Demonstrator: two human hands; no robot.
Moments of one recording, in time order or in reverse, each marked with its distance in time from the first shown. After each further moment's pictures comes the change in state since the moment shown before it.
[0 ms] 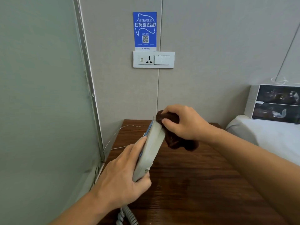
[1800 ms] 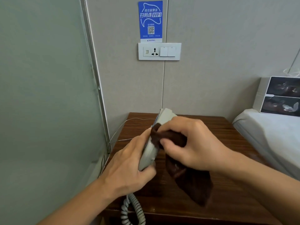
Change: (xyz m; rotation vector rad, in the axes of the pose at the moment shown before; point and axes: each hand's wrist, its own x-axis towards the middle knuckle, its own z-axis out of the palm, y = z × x) left_hand 0.000 0.005 0.001 -0.029 0.009 -0.003; right_hand -0.072 -0.055 -0.002 0.103 0.007 -0.213
